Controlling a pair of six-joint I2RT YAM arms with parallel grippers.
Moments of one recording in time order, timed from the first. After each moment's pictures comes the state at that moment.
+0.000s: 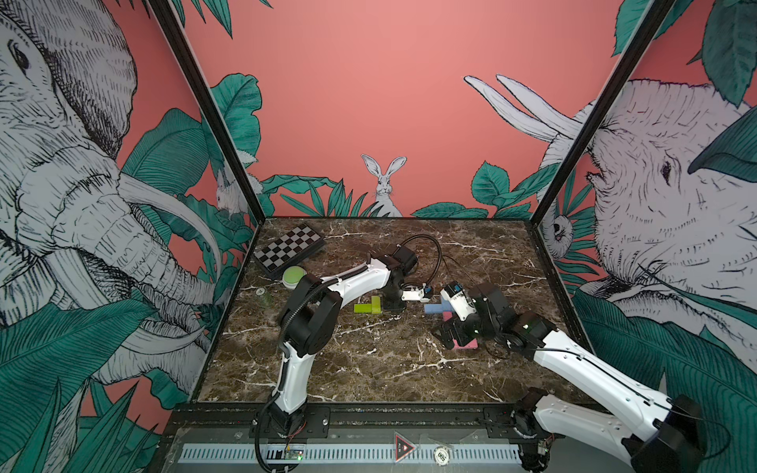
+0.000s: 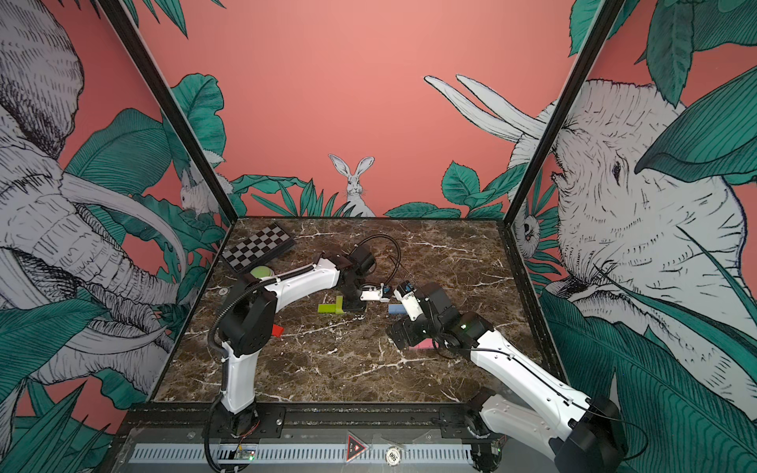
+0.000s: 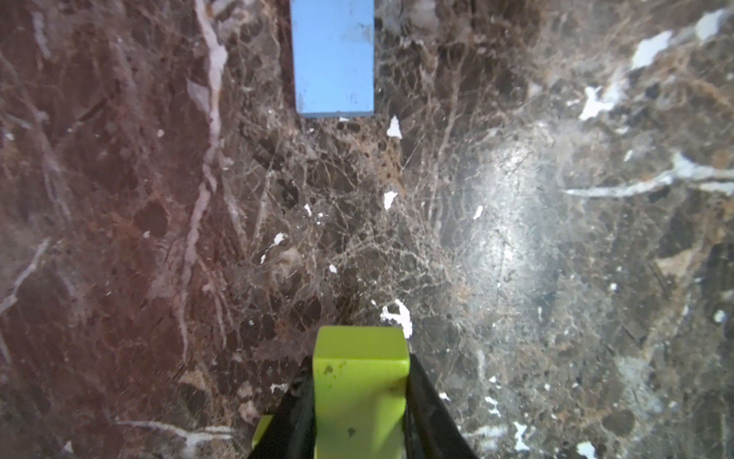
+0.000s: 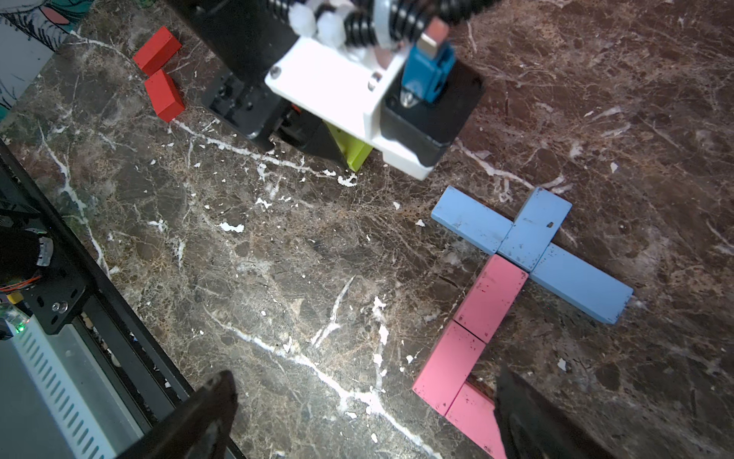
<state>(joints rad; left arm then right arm) -0.75 2.04 1.57 -0.91 0.13 0.87 0.67 1.01 0.77 -0.61 -0.16 0.12</state>
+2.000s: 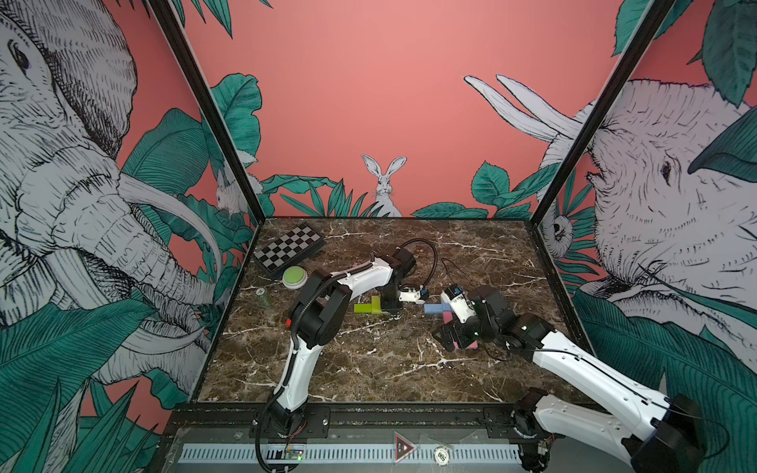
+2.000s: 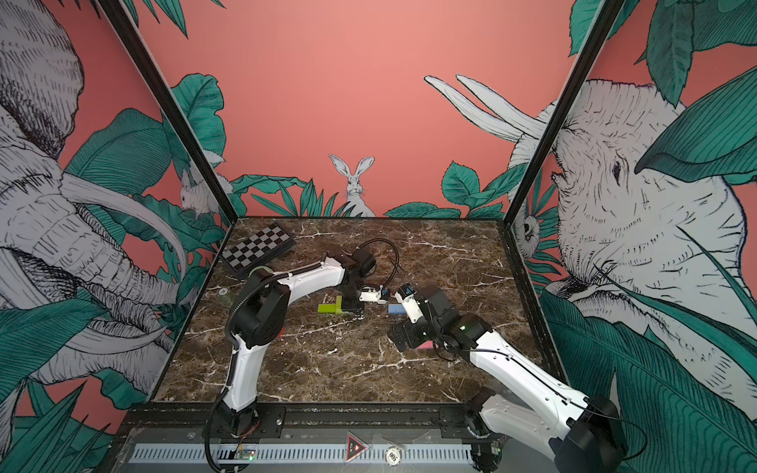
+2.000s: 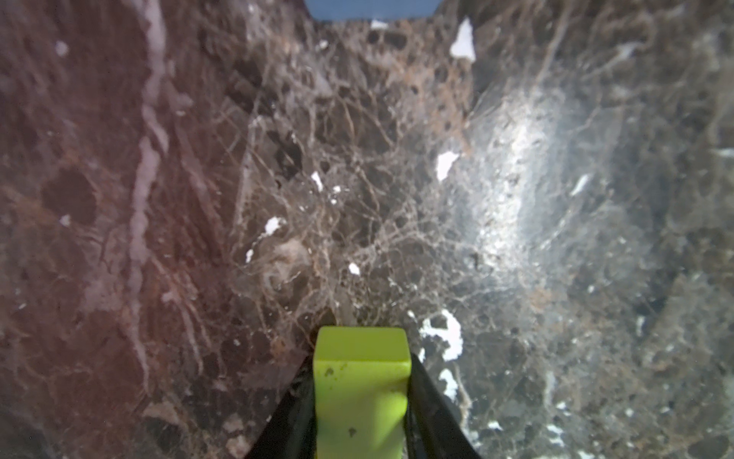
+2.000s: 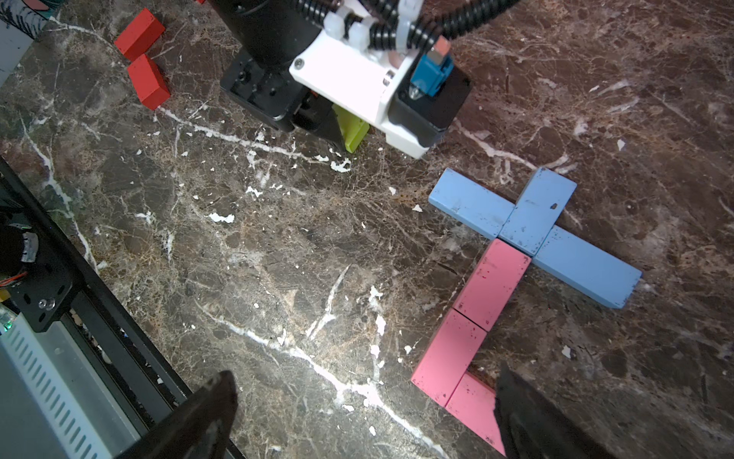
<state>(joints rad) -0.72 2.14 1.62 -0.94 0.09 0.90 0.67 1.01 0.74 -0.61 -0.16 0.14</state>
